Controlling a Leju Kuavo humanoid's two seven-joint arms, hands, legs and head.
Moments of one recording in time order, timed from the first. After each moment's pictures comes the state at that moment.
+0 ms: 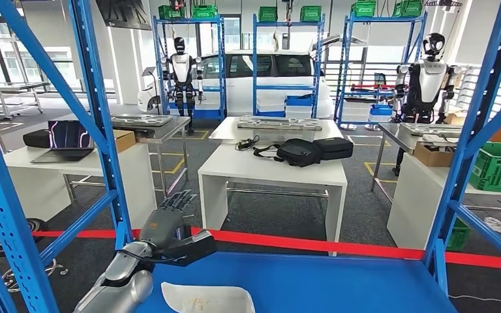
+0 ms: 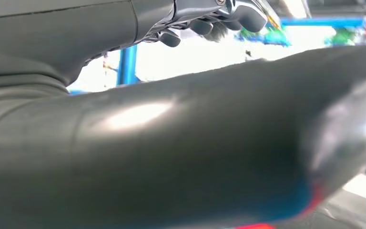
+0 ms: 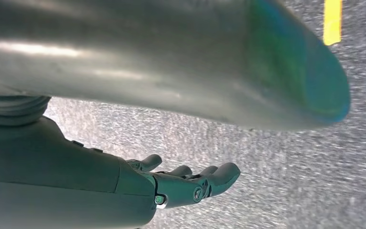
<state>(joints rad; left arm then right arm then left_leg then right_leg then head) -1.14 -0.04 -0.44 -0.35 -0.90 0.15 -0.23 -0.09 0.07 -0.69 -0.17 0.89 -0.05 0.11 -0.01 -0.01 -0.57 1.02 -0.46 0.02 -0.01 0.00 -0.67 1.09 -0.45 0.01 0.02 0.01</state>
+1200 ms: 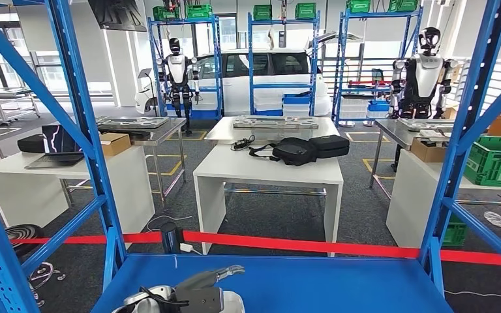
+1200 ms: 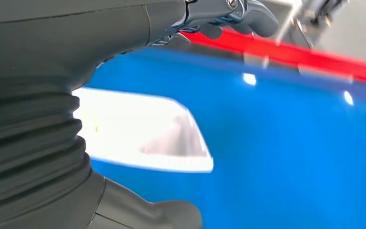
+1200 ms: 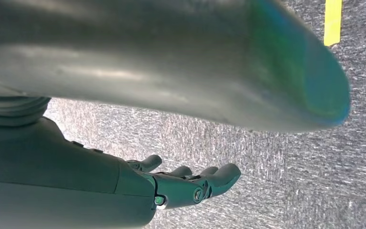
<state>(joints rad) -1.00 -0.05 -0.52 -0.41 -0.58 -0.51 -0.57 -0.09 0.07 -0.72 -0.17 0.92 -0.03 0.10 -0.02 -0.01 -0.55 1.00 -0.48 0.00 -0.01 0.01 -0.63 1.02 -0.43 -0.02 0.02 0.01</state>
